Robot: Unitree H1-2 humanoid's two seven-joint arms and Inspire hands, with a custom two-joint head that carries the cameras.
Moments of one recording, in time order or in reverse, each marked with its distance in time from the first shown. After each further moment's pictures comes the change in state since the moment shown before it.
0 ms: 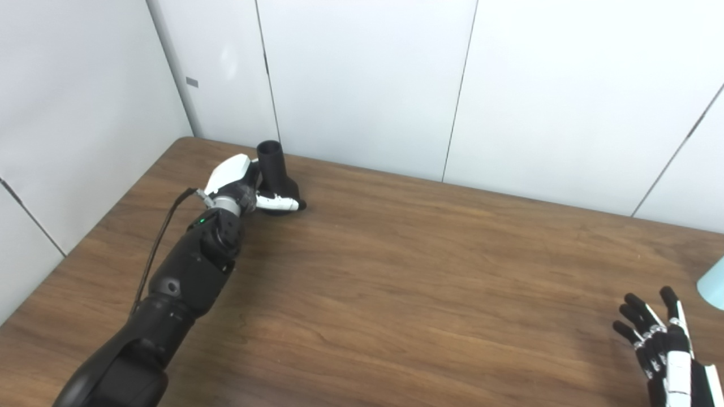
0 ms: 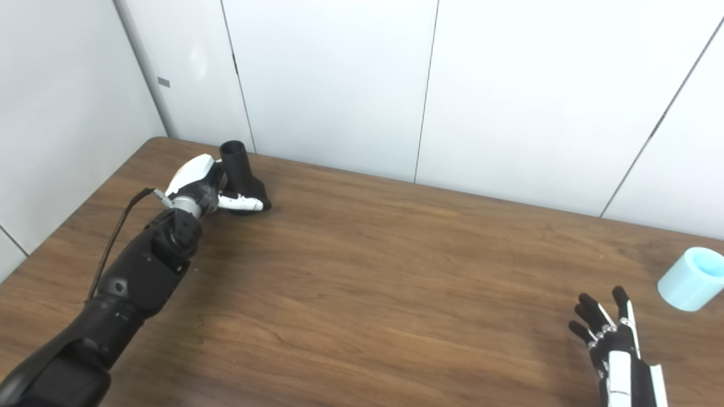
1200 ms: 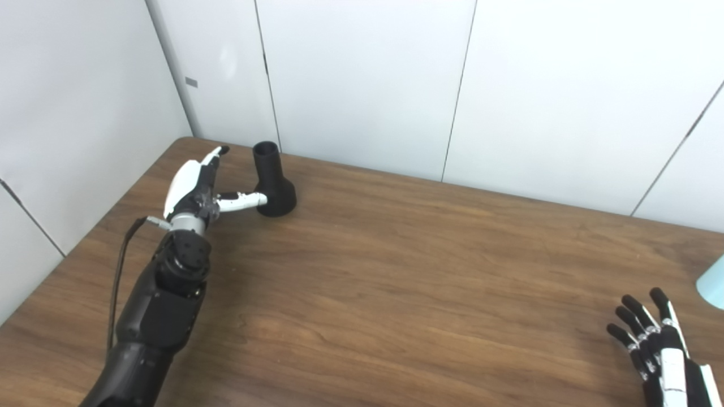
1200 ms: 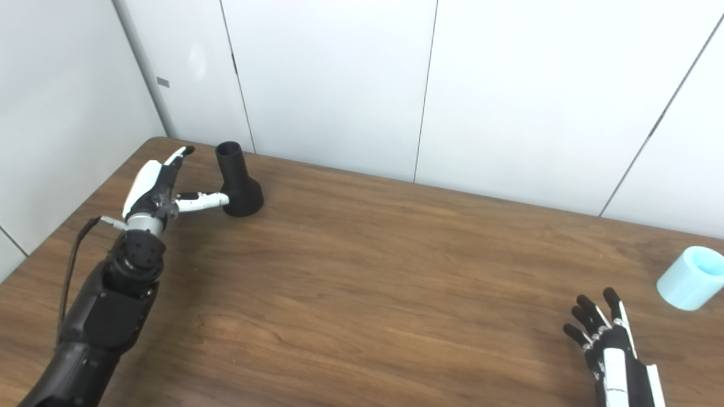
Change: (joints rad) left arm 0.159 -0.028 0.226 -0.230 -0.131 0.031 0.026; right arm -0.003 -0.002 -0.010 0.000 0.037 0.050 0.022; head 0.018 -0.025
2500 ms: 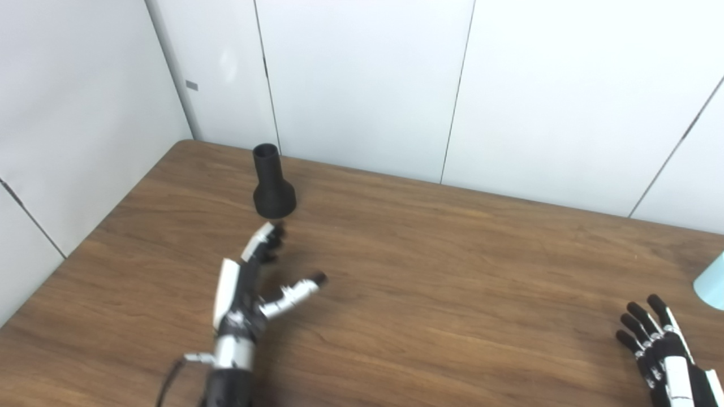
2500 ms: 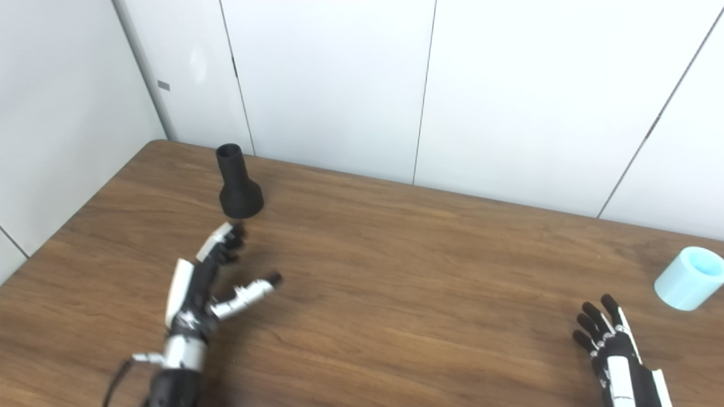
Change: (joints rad) left arm 0.421 -0.403 0.073 -0.488 -0.095 -0.261 0.165; right arm 0.007 -0.074 0.009 0.018 0.022 0.010 0.032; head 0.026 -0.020
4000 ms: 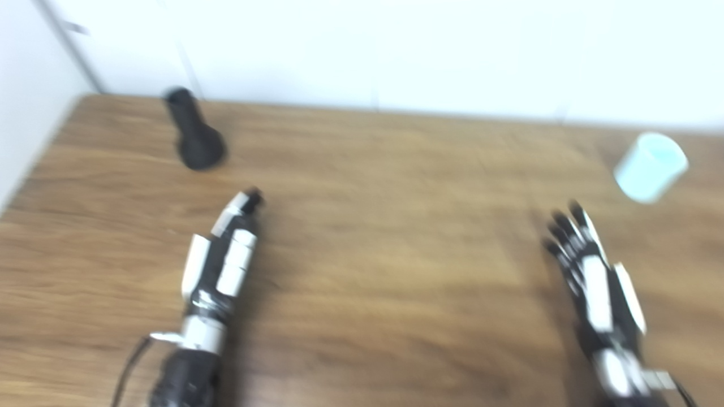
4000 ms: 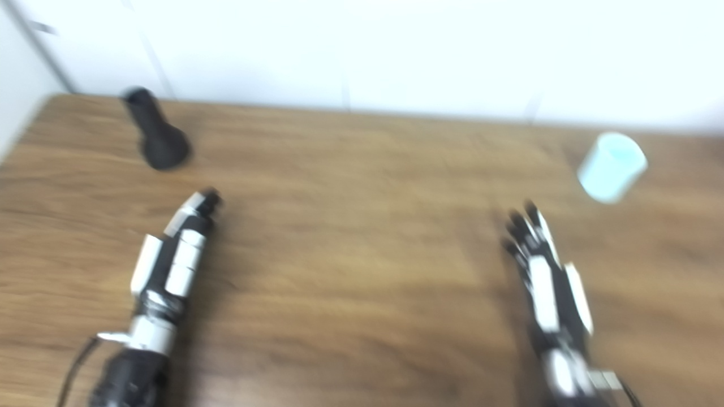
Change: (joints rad) left arm 0.134 -0.018 -0.087 0.028 -0.208 -0.126 -0.230; right arm 0.050 0.037 0.040 -0.060 -0.044 0.001 -0.039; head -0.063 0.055
